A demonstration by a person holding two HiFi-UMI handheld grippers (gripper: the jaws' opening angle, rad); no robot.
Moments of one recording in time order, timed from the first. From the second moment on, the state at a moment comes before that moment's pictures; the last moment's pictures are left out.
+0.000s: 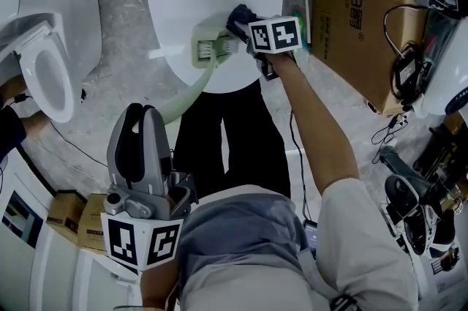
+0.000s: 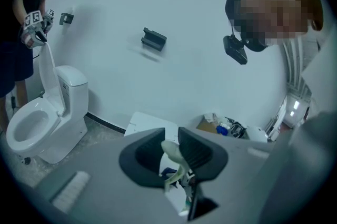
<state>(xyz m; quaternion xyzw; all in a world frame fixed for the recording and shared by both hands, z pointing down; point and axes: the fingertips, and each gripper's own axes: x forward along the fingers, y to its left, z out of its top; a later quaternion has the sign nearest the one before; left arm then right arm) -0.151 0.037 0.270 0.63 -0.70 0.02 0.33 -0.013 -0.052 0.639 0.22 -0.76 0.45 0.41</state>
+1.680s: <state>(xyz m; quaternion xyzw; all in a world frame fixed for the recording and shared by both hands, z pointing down) -0.150 0.038 0.266 0.63 -0.70 0.02 0.33 -0.046 -0.025 0.561 0.20 -0.80 0.44 0.35</state>
